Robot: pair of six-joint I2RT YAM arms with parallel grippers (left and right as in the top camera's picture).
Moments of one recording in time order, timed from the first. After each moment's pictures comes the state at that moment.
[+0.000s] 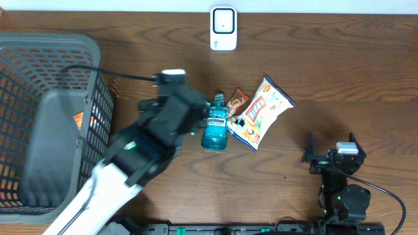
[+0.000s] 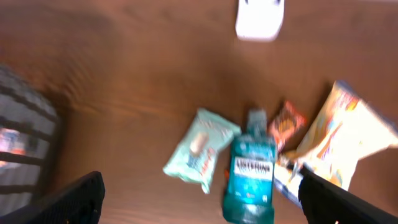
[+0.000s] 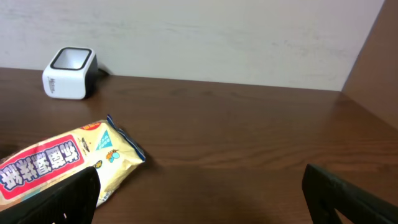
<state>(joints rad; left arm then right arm) -0.69 1.19 1.25 -0.90 -0.45 -0.57 -0.07 0.01 0.01 -0.07 -0.01 -0.08</state>
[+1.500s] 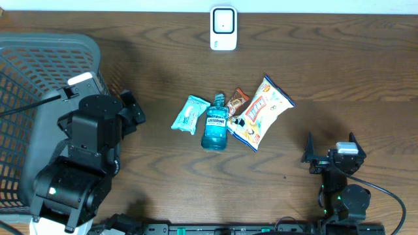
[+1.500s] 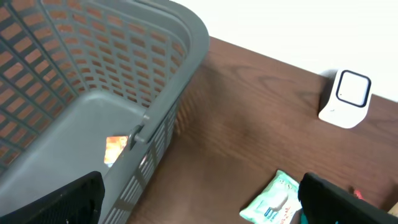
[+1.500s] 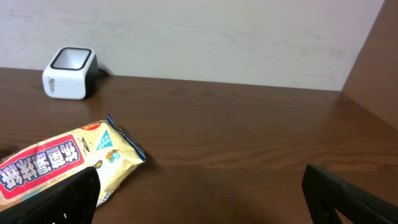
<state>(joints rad) -0.32 0.93 1.25 -0.98 -0.49 -0.50 -0.07 0.01 0.01 -0.07 -0.01 -0.08</state>
